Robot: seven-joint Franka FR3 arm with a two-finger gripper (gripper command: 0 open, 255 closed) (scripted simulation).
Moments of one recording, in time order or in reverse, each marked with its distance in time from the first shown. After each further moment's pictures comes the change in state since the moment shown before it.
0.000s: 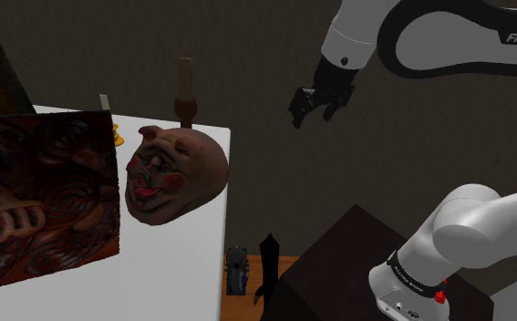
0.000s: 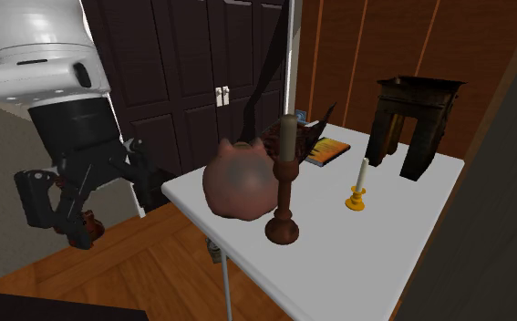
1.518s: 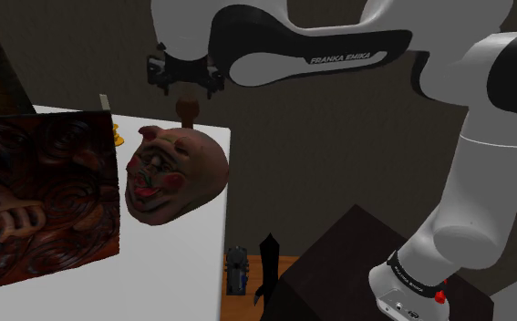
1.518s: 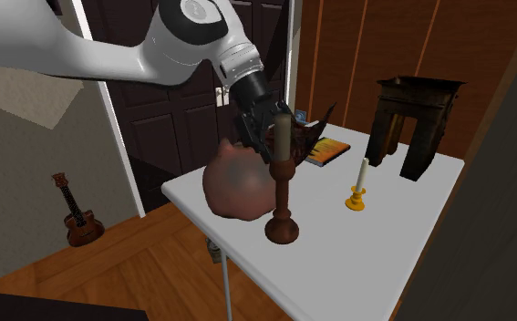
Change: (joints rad) arm 0.027 0.989 0.505 0.835 -0.914 -0.109 0.967
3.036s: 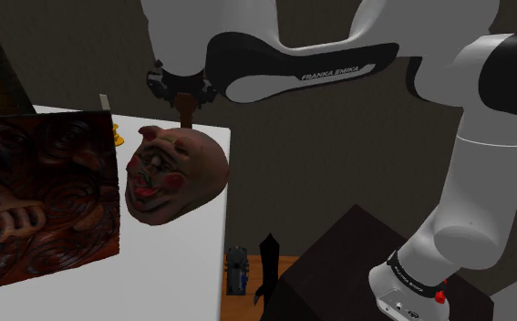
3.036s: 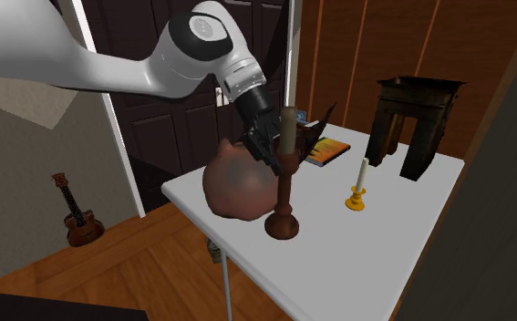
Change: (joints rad) arm 0.010 0.025 -0.014 -0.031 -0.035 0.033 0.048
